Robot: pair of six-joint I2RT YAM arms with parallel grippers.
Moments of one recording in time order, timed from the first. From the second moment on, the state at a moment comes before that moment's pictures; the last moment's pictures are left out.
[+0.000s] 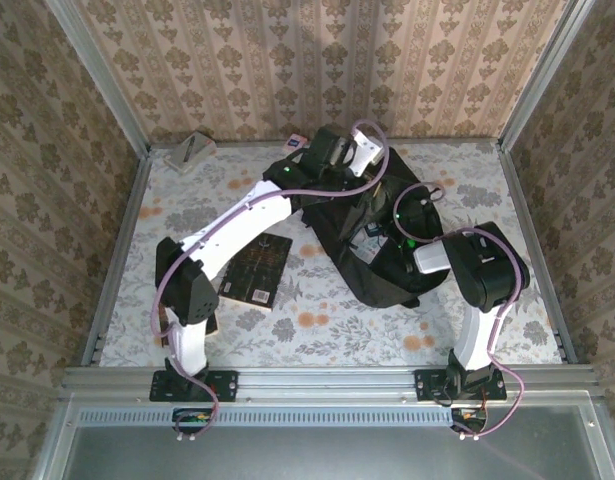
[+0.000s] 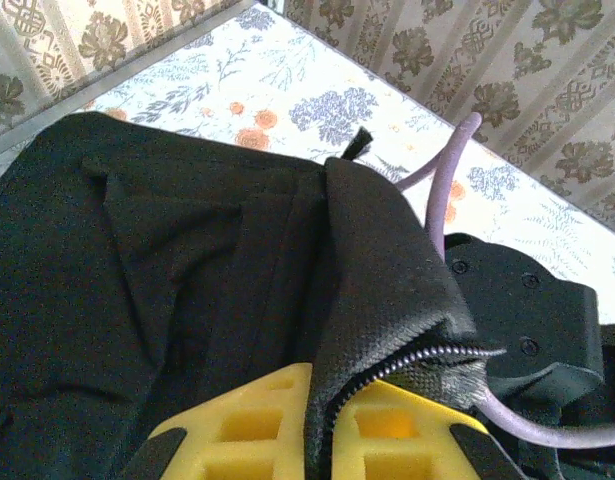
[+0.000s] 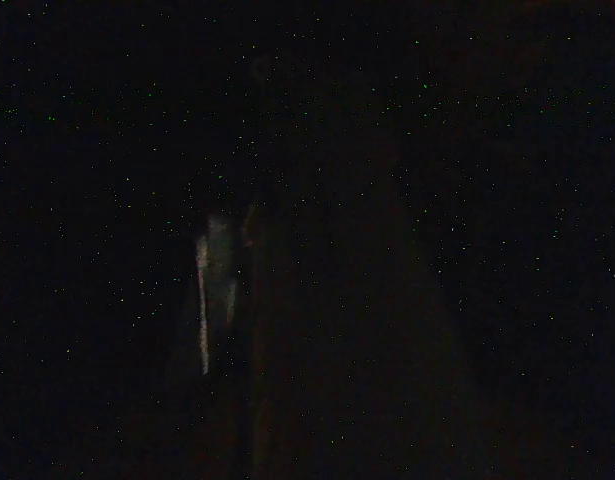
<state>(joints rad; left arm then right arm) -0.85 1.92 1.95 -0.61 0.24 -0.07 0.27 1.86 0.72 0.90 0.00 1.36</state>
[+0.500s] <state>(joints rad) -0.83 1.94 1.98 -0.59 0.24 -0.13 0.26 1.21 0.45 0.41 -0.02 1.18</state>
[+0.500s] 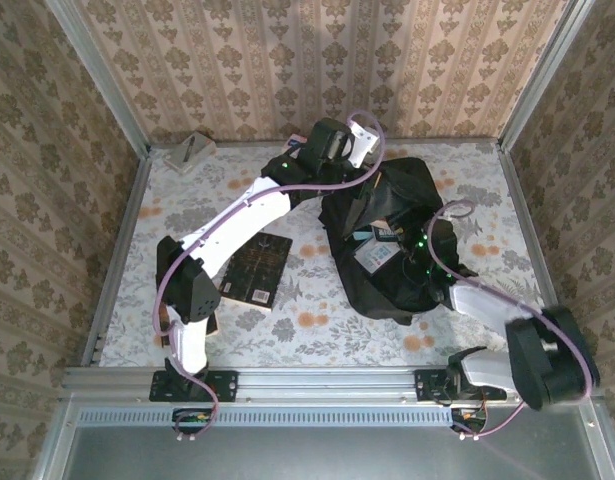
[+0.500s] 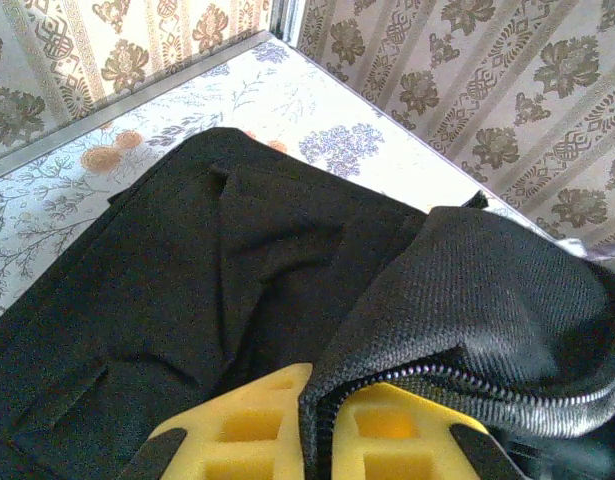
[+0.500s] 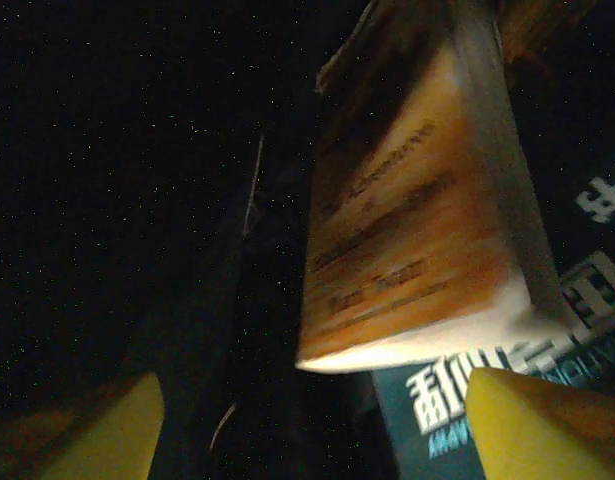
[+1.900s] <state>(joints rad) -0.85 1.77 1.43 -0.43 0.43 -0.35 0.27 0.54 0.50 -0.12 -0.30 0.89</state>
